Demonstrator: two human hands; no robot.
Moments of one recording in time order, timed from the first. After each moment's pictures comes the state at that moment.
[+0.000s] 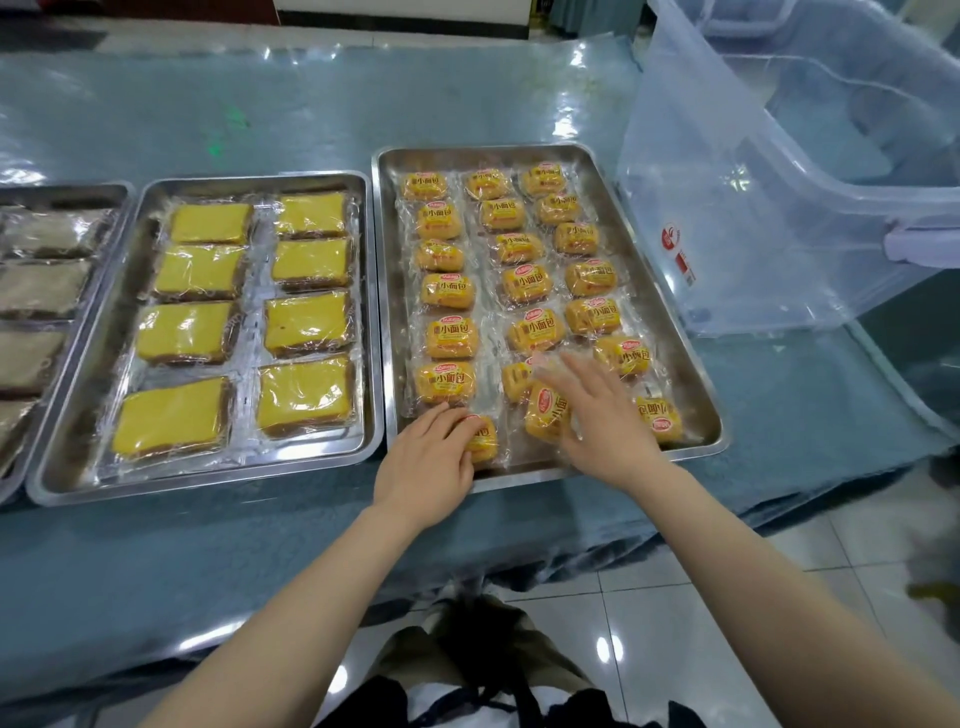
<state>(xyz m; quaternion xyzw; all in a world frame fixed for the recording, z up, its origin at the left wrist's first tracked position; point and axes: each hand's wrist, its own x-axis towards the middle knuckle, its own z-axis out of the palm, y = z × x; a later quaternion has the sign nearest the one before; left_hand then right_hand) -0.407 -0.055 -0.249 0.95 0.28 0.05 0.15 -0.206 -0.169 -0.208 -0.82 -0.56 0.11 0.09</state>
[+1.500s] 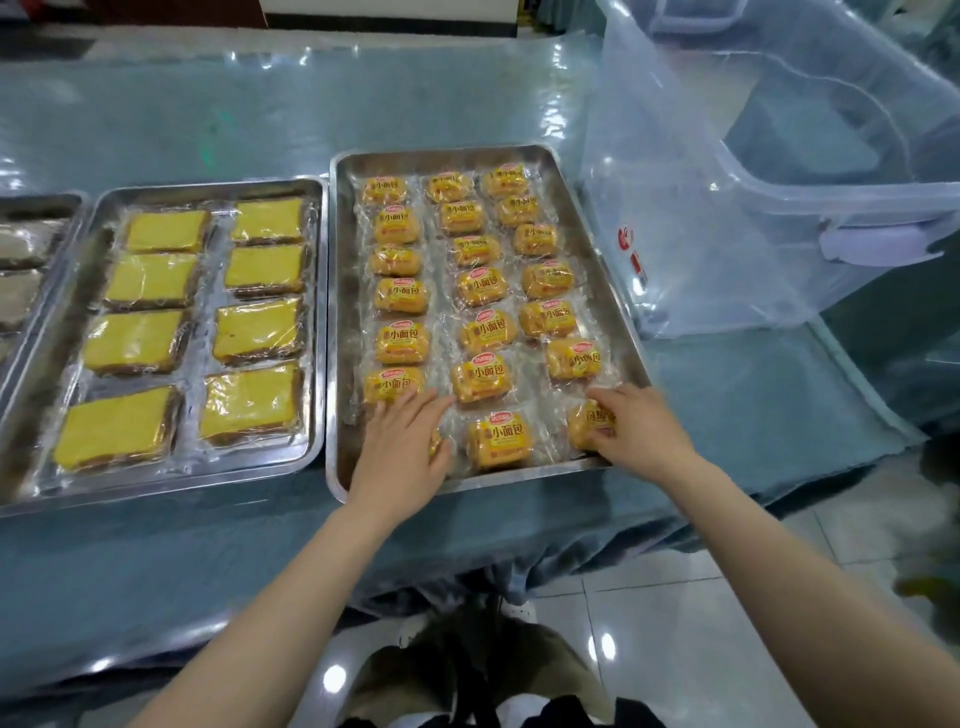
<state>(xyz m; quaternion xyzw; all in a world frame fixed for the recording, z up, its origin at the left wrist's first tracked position) -0.369 -0.072 -0.235 0.91 0.33 0.10 0.22 -0.119 -0.223 -0.216 -0.87 -0.45 0.18 0.05</state>
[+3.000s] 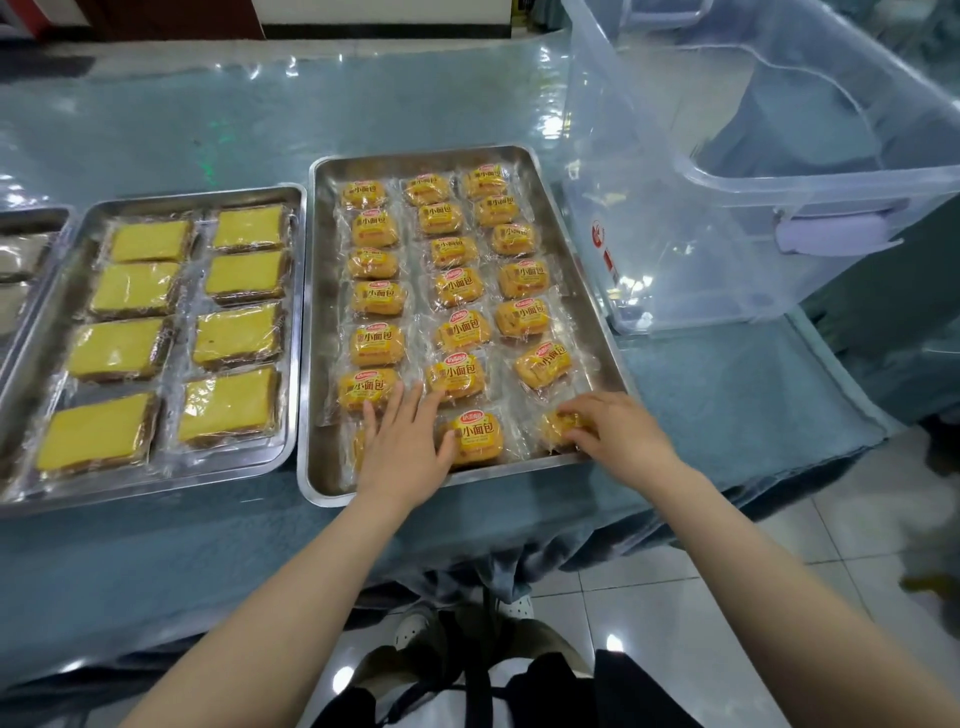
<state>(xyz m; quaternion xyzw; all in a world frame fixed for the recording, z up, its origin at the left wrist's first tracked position) -0.330 -0.087 -0.255 0.91 0.40 0.03 0.15 -0.110 -0.241 -0.216 -0.84 -0.50 0.20 0.12</state>
